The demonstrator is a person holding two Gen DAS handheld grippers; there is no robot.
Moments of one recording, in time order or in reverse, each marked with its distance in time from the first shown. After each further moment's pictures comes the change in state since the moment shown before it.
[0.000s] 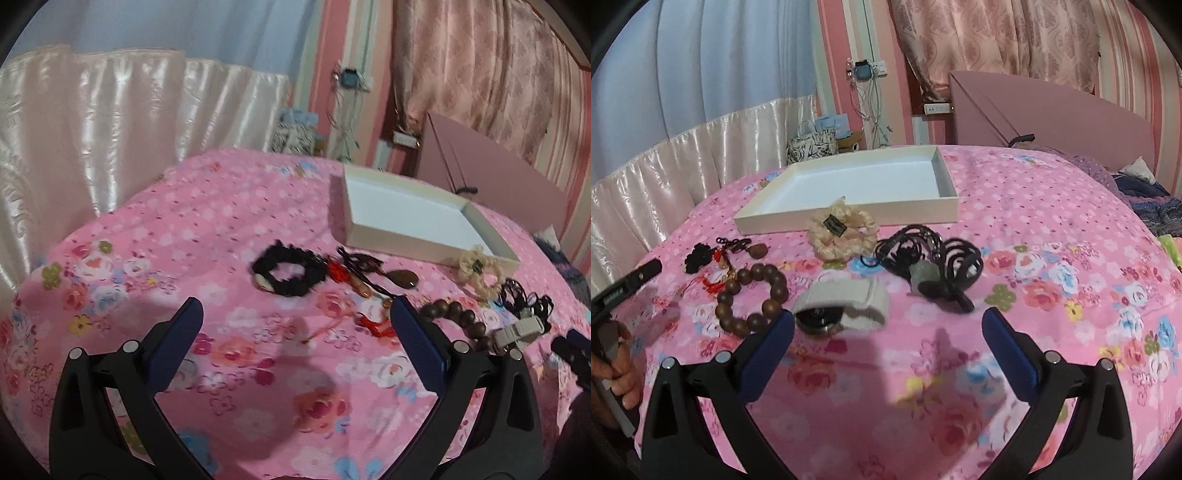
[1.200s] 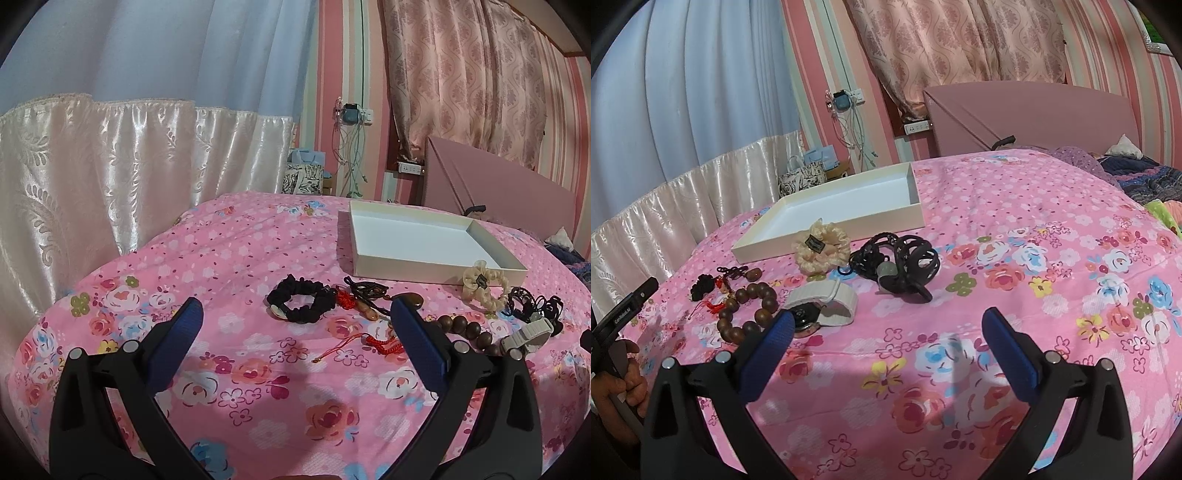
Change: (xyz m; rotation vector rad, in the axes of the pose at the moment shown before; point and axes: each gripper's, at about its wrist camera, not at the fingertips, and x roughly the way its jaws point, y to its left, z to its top) left arm -0.027 -0.004 -0.010 0.044 -0.183 0.077; right arm -0.028 -0.040 -0.028 0.130 -0.115 0.030
